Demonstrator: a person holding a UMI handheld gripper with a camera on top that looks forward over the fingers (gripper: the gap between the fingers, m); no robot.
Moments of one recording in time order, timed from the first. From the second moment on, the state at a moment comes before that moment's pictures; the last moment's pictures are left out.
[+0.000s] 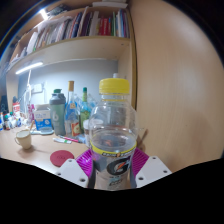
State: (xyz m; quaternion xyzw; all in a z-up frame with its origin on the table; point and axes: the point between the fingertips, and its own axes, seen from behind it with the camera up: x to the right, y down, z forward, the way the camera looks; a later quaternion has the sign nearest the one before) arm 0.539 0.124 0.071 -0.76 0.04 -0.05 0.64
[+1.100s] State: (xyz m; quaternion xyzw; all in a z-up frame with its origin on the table) arm 0.233 0.266 0.220 -0.17 -0.72 -0.65 0.18
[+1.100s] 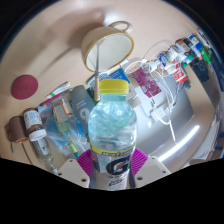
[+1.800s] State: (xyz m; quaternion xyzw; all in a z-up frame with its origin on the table) arm 0.342 0.237 0.181 -0.75 -0.12 0.03 0.64
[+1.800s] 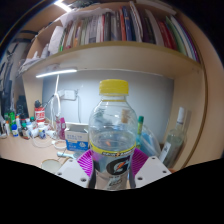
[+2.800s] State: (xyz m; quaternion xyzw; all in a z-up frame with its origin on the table) arm 0.345 0.170 0.079 -0.82 -0.10 0.07 0.56
